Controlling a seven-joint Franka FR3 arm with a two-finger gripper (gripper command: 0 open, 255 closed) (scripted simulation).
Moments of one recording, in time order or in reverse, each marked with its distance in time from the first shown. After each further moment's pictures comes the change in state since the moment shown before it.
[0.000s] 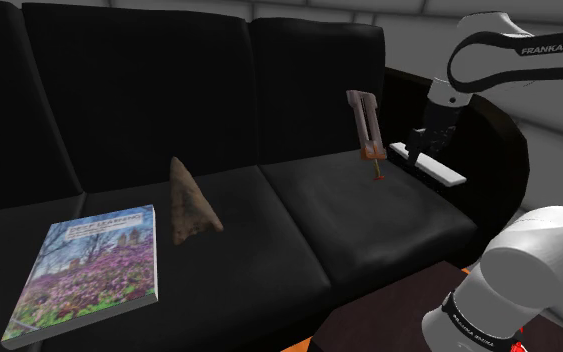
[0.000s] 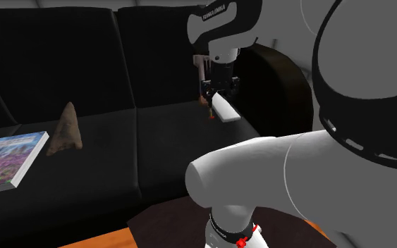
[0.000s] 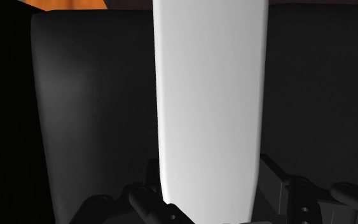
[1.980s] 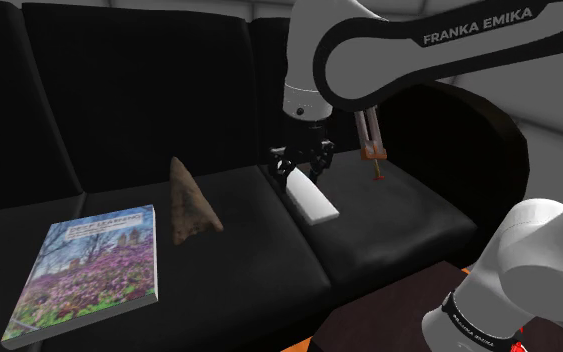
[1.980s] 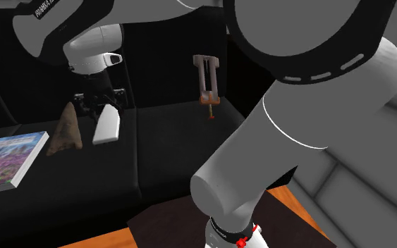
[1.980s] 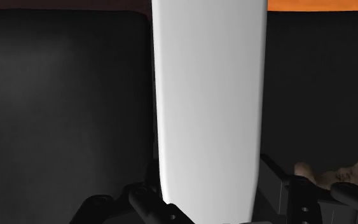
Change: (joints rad) arm 0.305 0.413 0.615 0.308 0.343 0.099 0.710
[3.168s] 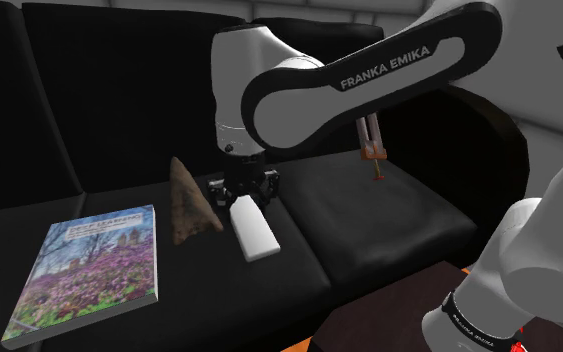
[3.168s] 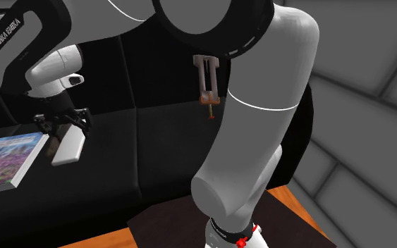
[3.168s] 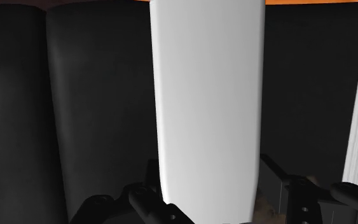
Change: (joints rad) arm 0.039 0.328 0.152 0.195 -0.096 0.122 0.245
